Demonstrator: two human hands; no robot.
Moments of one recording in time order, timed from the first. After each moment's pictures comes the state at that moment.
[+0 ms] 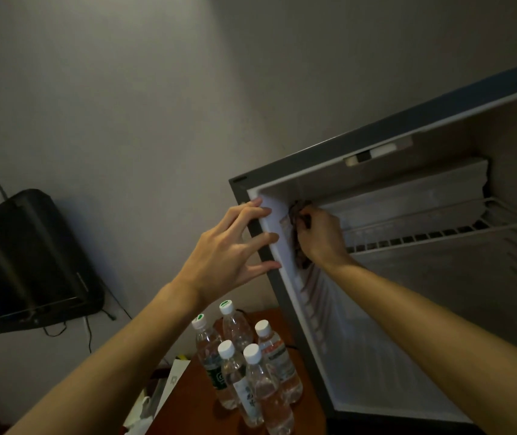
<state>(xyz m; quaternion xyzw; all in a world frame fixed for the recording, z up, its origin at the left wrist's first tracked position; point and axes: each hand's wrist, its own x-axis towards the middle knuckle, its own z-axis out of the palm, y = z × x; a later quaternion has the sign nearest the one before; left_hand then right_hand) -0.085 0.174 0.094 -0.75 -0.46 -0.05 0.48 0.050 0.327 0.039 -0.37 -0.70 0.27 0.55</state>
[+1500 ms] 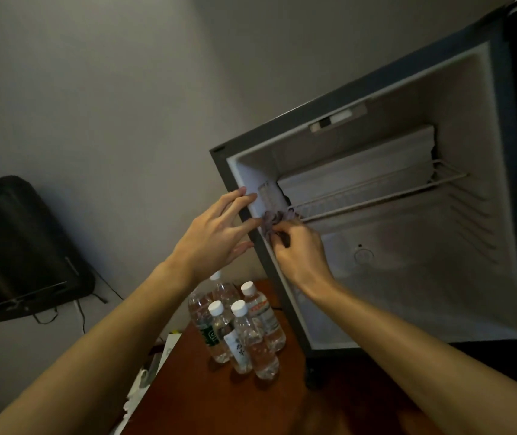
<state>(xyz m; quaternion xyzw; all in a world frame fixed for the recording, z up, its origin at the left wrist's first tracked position) -0.063 0.146 0.071 -0.72 -0.49 0.07 0.49 0.080 0.229 -0.031 -0.27 -0.72 0.32 0.56</state>
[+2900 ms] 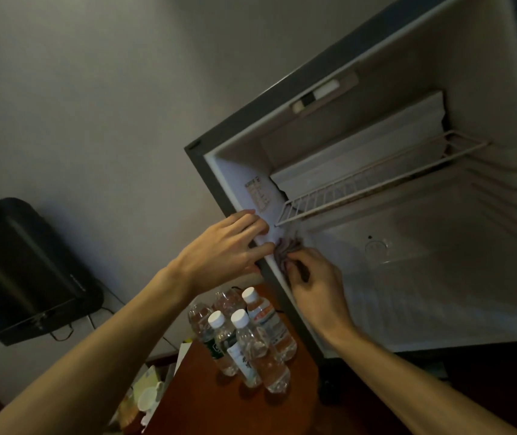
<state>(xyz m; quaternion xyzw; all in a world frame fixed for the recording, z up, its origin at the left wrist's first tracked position) -0.065 0.178 0.055 -0.76 -0.36 0.20 0.50 0.070 0.241 -0.102 -0.26 -0.64 0.34 0.64</state>
